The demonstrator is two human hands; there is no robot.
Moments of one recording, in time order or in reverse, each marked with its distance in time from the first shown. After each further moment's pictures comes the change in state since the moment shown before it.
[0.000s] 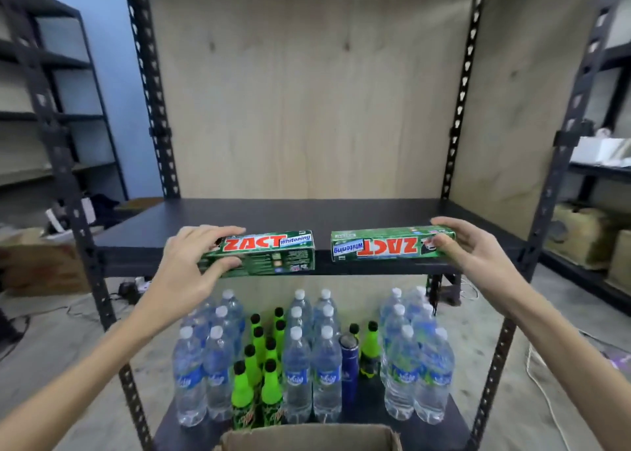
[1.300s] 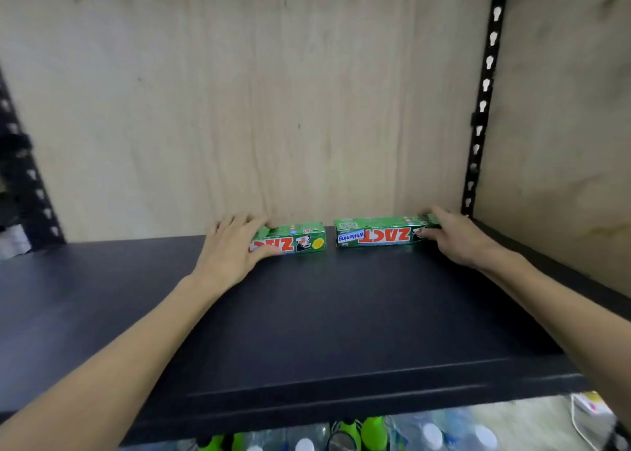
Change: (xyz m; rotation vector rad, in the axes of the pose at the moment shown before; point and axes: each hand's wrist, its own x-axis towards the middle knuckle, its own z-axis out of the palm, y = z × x) left_hand 0.238 -0.101 0.255 0.308 -0.252 -0.025; right_hand 0.289 0.157 -0.008 -0.791 -0.062 0.156
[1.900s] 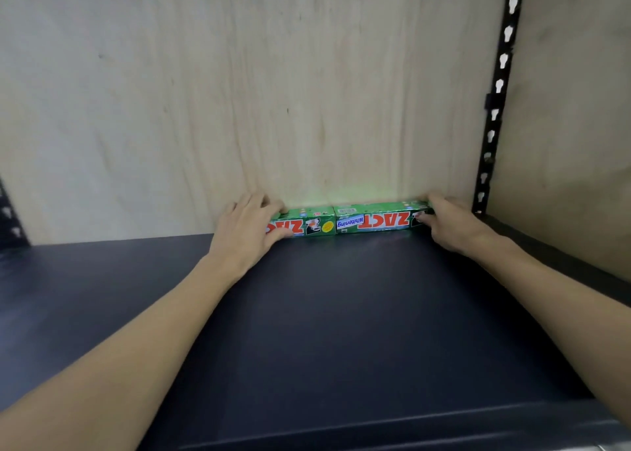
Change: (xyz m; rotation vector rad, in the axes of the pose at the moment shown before) left_hand 0.057 0.015 0.041 0.089 0.100 0.080; right_hand 0.049 0.007 0.019 -0.027 0.040 0.051
